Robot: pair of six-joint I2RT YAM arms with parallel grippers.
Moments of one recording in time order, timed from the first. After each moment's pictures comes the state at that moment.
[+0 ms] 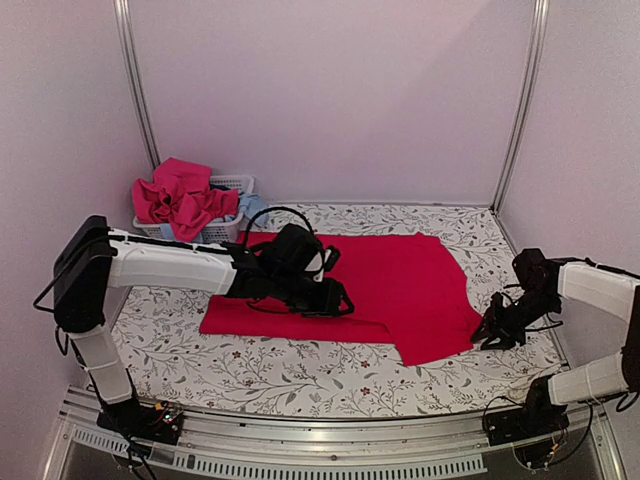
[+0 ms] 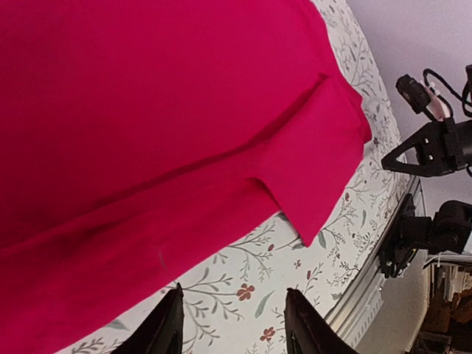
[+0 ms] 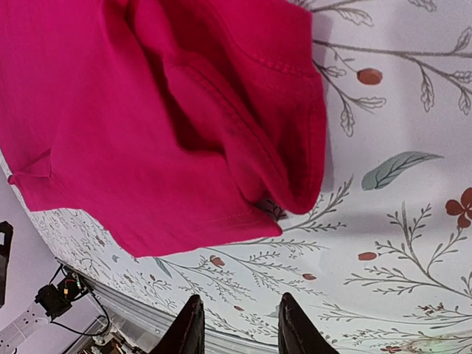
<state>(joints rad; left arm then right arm) -0.94 1.78 1.17 -0.19 0.21 -0.72 0.04 1.24 0.65 -0.87 -0.49 0.47</state>
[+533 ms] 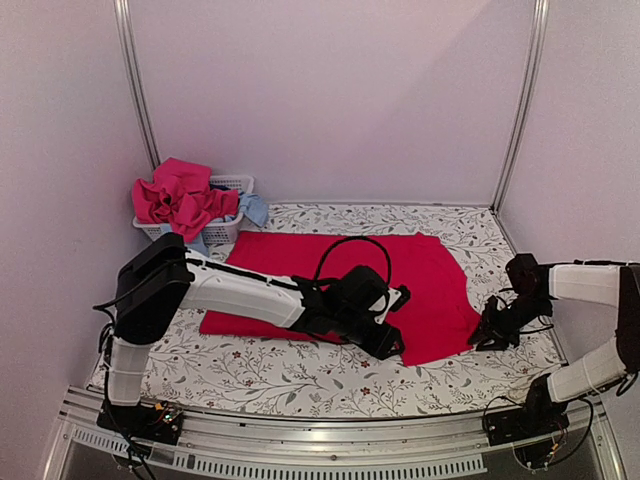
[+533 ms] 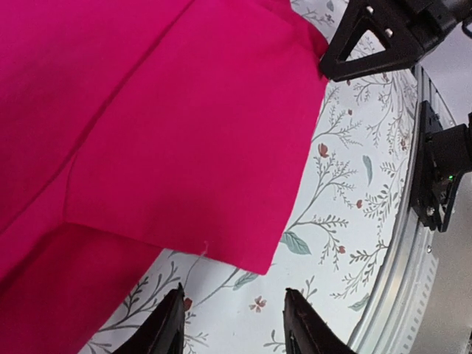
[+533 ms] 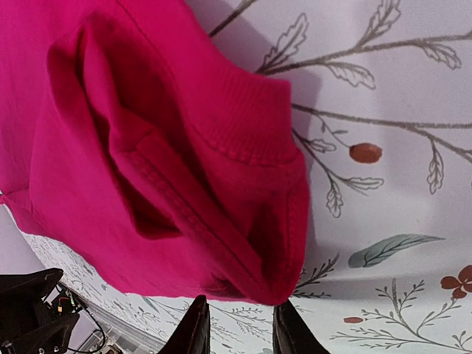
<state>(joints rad) -1.16 2.12 1.44 -0.12 0.20 -0.45 0.05 1.34 0.60 -0.72 -0.45 0.49</state>
